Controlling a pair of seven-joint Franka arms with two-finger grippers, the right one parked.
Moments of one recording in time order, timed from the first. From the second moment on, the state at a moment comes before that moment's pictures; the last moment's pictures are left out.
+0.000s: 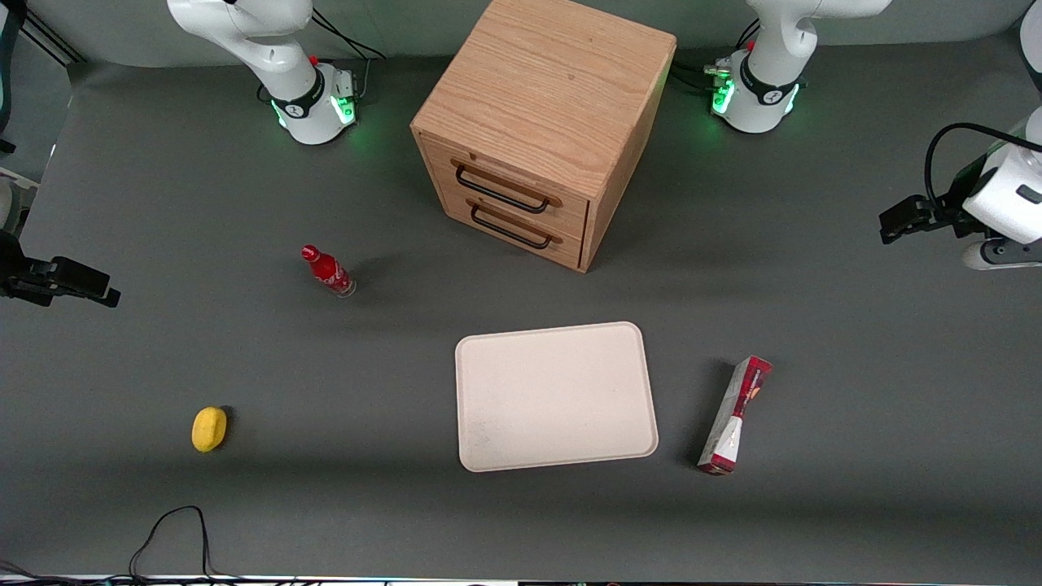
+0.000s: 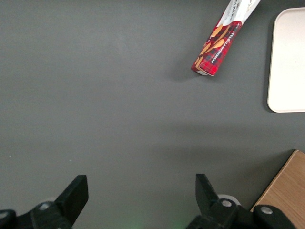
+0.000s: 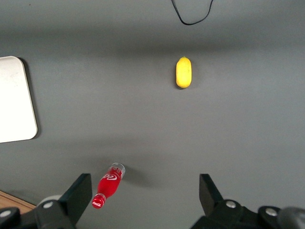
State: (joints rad) arm -0.17 -0.04 0.15 -1.74 0.05 1.64 -0.08
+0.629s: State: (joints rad) arm -0.15 -0.02 0.16 -1.72 0.05 1.60 -0.08
